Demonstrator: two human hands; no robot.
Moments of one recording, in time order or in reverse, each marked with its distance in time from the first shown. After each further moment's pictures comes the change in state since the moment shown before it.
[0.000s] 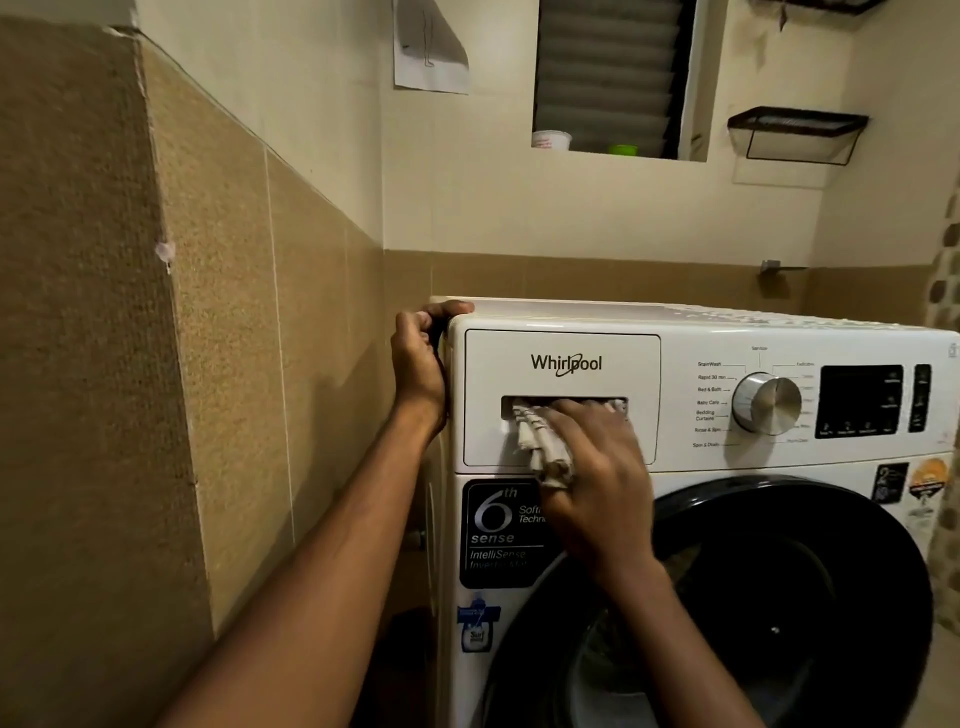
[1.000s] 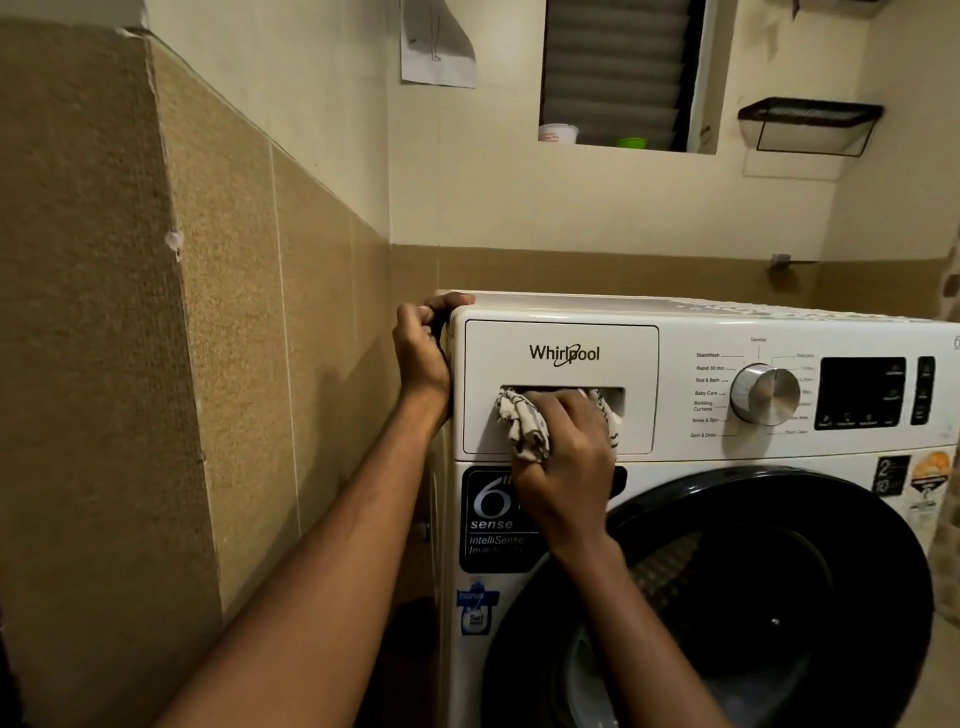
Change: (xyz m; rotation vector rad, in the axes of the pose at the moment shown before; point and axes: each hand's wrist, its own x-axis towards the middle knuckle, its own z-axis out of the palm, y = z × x) left_hand -0.001 0.001 0.007 -0.057 0.048 0.048; right_hand 0.008 -0.026 0.011 0.212 0.091 0.149
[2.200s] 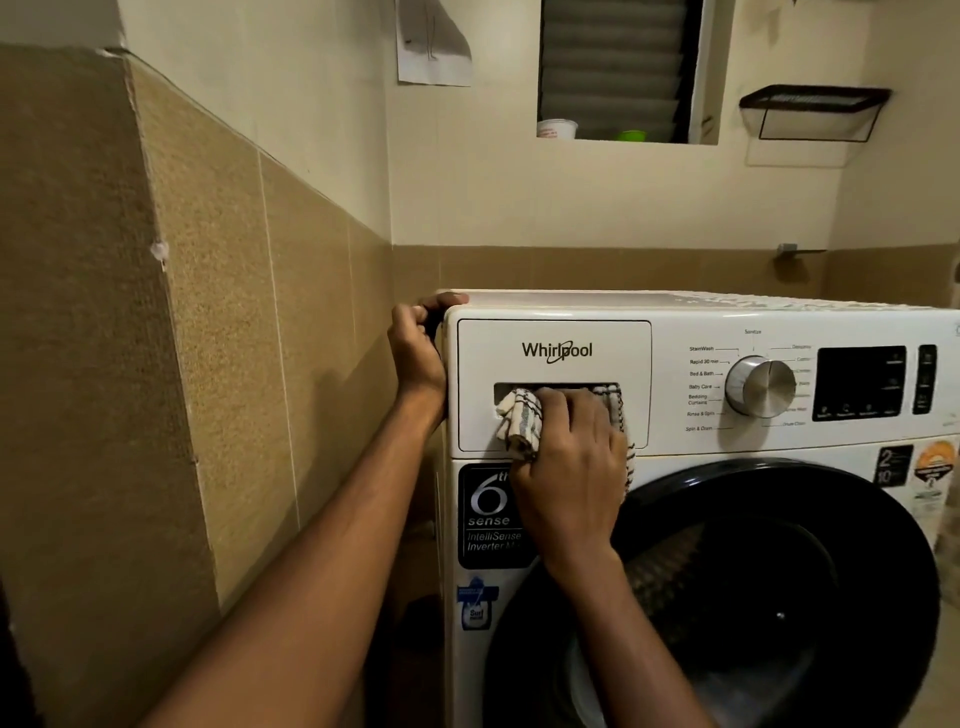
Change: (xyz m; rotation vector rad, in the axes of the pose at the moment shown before) left_hand -0.004 0.003 0.003 0.069 0.021 0.047; right_hand -0.009 -0.005 -0.006 -0.371 -0.056 0.082
